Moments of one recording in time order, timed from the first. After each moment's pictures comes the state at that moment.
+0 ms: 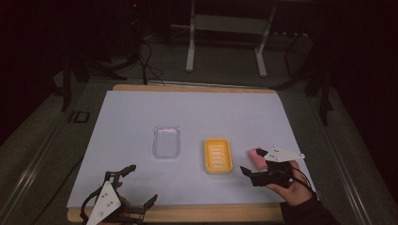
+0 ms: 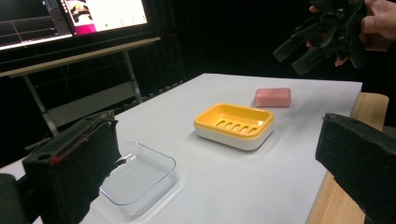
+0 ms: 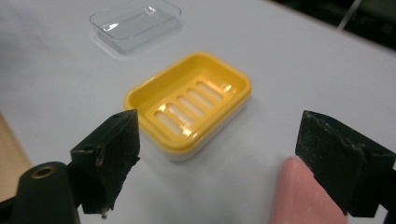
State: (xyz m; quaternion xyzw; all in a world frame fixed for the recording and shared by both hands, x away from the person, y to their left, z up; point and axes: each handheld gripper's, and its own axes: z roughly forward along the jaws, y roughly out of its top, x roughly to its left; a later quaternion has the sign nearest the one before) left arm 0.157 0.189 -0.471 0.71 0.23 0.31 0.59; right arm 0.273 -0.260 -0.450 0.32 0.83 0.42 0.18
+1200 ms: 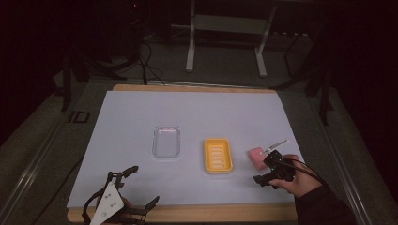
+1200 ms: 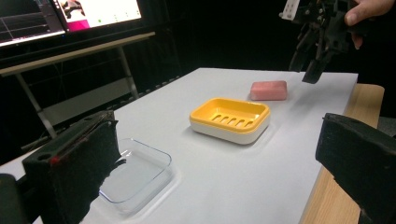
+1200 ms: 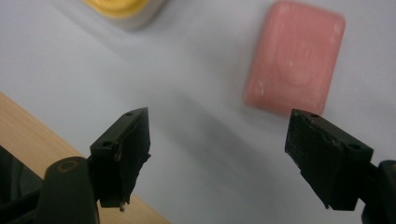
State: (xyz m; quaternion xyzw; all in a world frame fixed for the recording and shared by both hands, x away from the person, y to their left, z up) left arm 0.157 0.185 -0.473 0.72 0.22 0.31 0.58; right arm 0.295 -0.269 -0.455 0.42 0.89 0.15 0.08
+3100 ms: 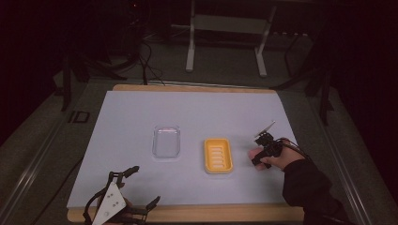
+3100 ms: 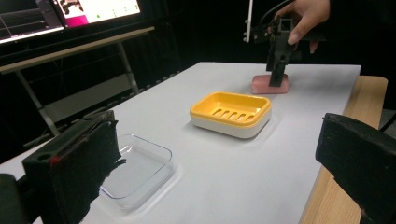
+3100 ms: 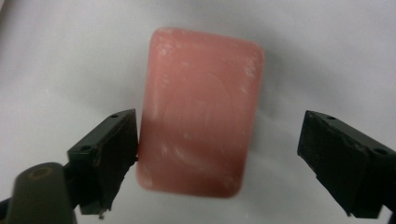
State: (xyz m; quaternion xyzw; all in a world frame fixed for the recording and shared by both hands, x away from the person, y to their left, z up) left arm 0.158 0.184 -0.474 0.73 0.22 0.31 0.57; right arm 0.380 -0.265 -0.487 0.49 0.87 0.05 0.09
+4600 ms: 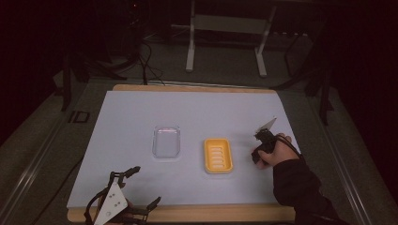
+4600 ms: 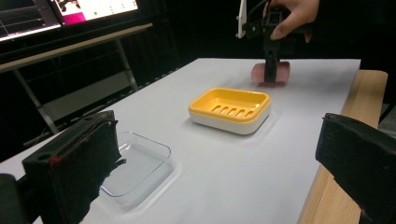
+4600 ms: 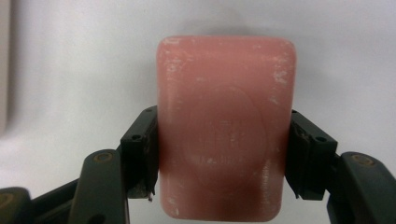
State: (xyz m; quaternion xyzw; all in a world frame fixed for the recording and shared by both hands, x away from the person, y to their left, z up) left arm 0.159 0.182 -0.476 0.74 0.22 0.31 0.56; right arm 0.389 -0.258 -0.479 0.59 0.81 0.02 0.04
